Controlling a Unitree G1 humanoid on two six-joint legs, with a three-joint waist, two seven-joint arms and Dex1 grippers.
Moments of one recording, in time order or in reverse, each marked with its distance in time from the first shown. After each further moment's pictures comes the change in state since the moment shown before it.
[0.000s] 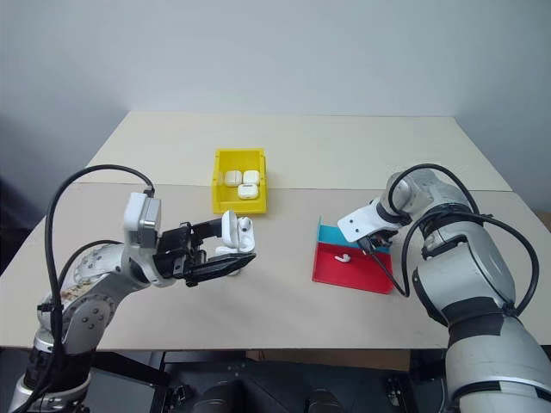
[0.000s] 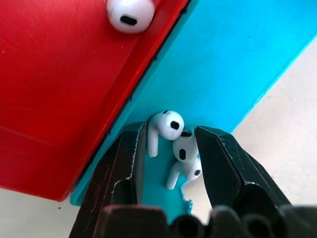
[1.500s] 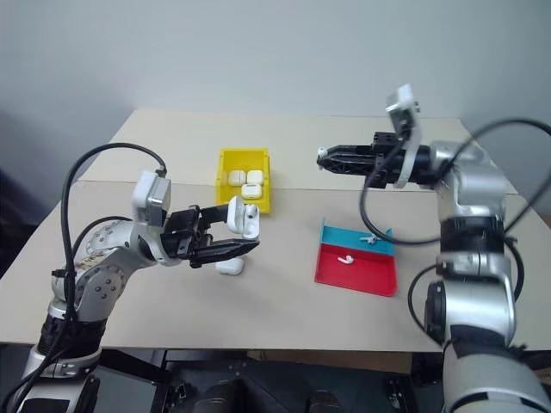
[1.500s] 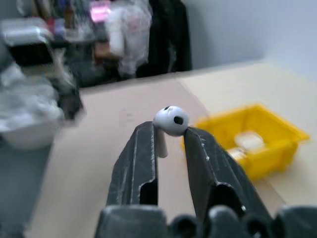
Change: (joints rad) left arm -0.193 -0.021 -0.044 0.212 0.021 -0.003 -0.119; right arm 0.418 0.079 -0.874 -1.198 1.192 1.435 0.106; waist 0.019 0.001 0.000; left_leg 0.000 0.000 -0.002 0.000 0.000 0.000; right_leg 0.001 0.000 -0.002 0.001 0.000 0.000
